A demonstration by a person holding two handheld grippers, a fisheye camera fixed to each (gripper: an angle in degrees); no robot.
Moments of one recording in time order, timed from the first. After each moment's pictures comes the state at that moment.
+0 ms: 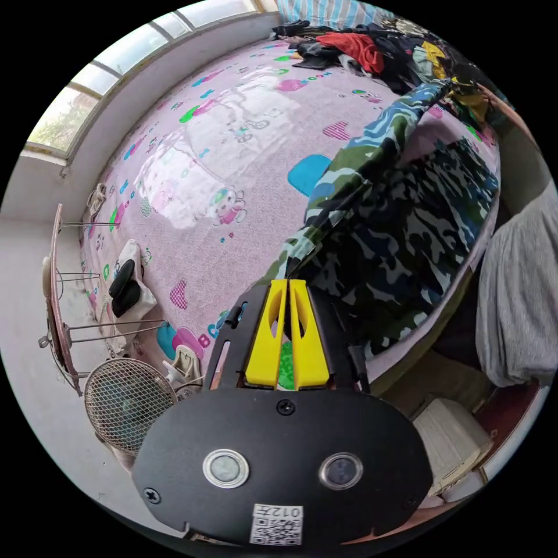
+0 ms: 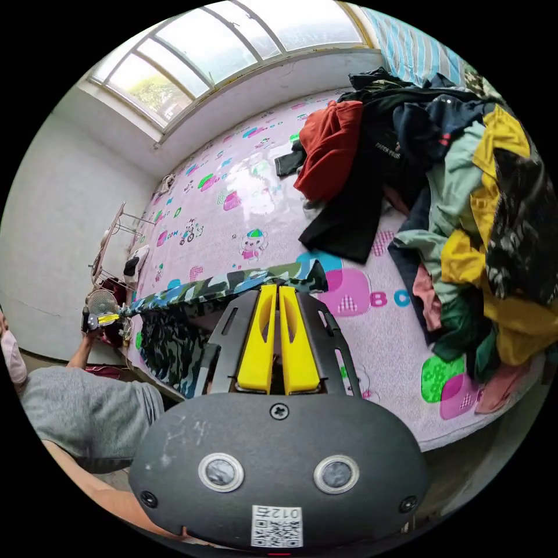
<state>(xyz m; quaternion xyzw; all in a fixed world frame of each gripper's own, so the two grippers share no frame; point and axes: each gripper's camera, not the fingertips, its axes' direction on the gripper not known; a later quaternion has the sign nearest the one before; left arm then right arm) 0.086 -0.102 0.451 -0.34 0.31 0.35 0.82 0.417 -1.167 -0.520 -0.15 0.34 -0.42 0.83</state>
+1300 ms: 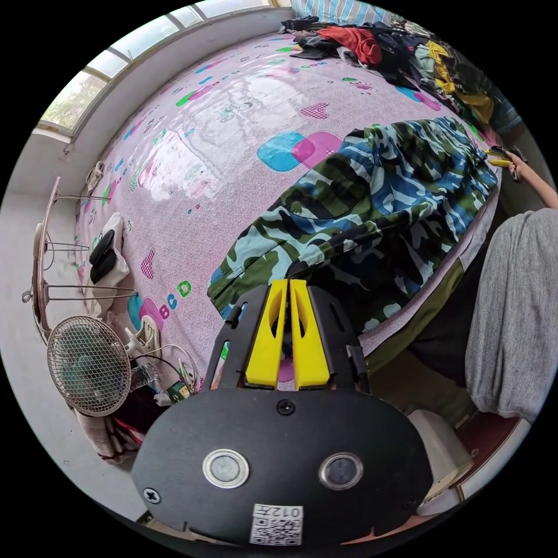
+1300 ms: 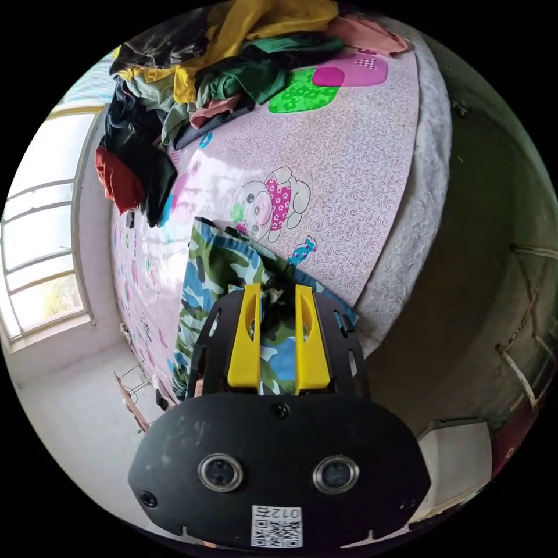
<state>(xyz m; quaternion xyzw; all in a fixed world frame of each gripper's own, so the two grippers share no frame) 0.110 -0.016 0.396 -0.36 0.30 0.29 0.84 0.478 -0.980 -0.607 0.07 0.31 0.03 0.95</state>
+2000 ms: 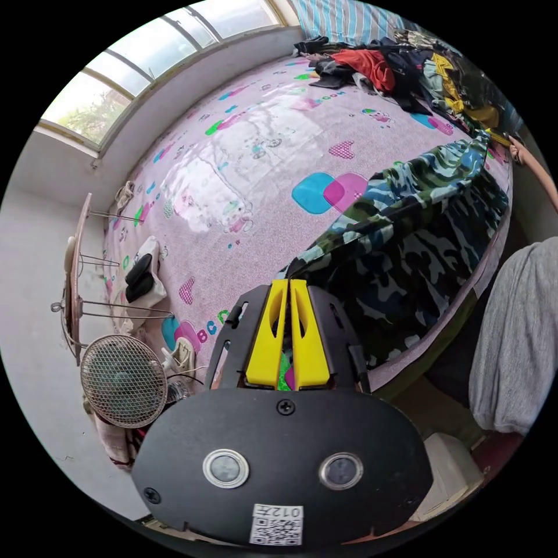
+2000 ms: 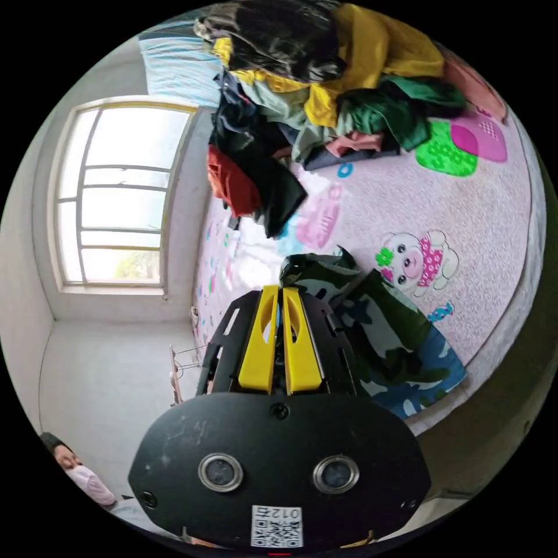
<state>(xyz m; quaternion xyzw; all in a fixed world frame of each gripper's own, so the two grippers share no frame) 0.092 -0.057 0.404 -0.27 0.25 0.29 0.88 0.301 -0.937 -0.567 0.07 0.14 -0.13 0.98</state>
